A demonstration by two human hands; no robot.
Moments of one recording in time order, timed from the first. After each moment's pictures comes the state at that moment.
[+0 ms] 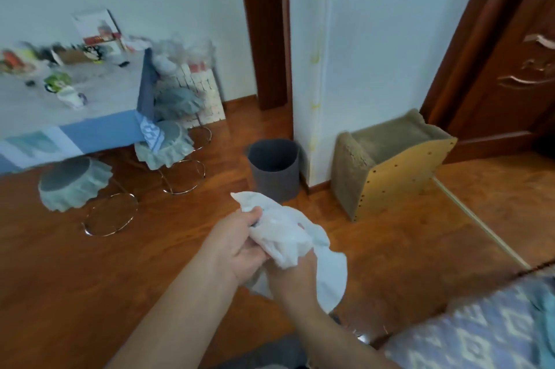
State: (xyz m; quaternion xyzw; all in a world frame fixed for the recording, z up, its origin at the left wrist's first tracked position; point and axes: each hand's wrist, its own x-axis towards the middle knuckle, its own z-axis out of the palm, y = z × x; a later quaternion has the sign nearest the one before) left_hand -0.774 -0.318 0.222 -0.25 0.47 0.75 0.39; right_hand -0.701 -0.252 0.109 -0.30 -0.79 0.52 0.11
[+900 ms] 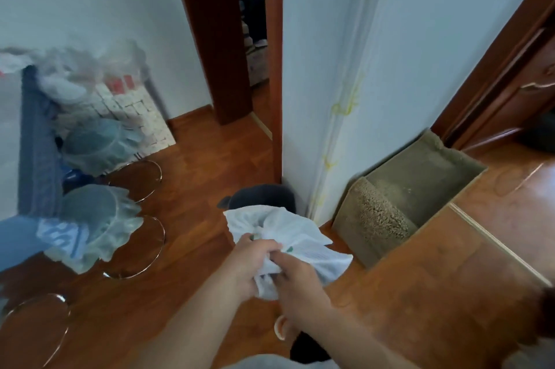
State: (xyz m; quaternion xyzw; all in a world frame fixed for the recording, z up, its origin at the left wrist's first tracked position) left_hand -1.299 -0.125 0.103 -0.12 0.67 0.52 0.52; right_hand -1.185 -0.076 0.092 -0.32 -0.76 0.57 -0.02
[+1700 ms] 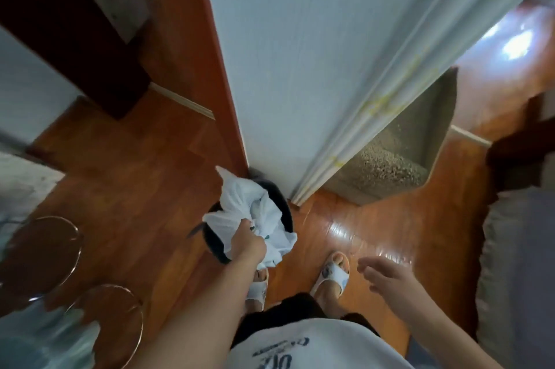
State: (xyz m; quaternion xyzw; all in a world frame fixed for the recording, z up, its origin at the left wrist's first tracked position) left_hand -1.553 0.048 -0.140 0.19 0.85 0.15 0.48; right_hand -1.275 0.057 -0.031 -0.70 -0.46 0.54 0.00
